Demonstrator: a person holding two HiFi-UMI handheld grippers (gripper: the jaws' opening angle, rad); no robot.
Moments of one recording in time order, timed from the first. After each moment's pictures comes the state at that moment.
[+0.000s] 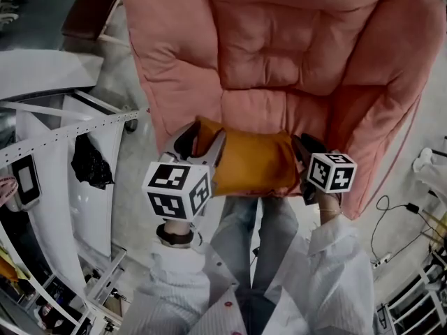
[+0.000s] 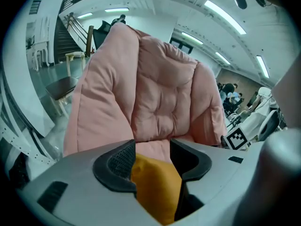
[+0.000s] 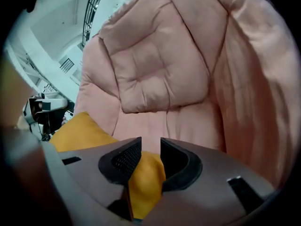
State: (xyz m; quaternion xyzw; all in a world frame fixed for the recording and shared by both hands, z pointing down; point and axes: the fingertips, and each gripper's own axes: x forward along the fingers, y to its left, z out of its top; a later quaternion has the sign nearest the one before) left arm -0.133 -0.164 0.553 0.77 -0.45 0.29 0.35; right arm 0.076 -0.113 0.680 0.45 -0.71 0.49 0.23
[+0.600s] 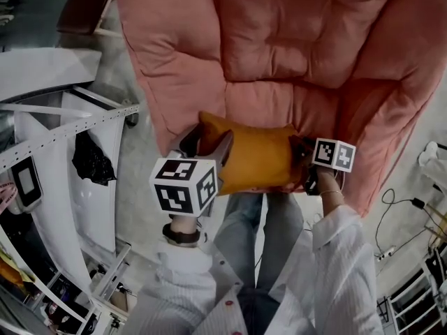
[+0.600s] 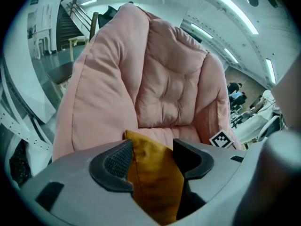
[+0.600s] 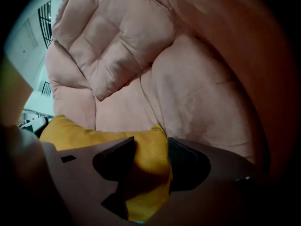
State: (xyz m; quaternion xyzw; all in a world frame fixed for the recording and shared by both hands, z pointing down) left arm -0.136 -0.147 0.593 0.74 -0.44 0.32 0.40; right arm 0.077 -0.073 0.771 0.43 -0.58 0.66 0.21
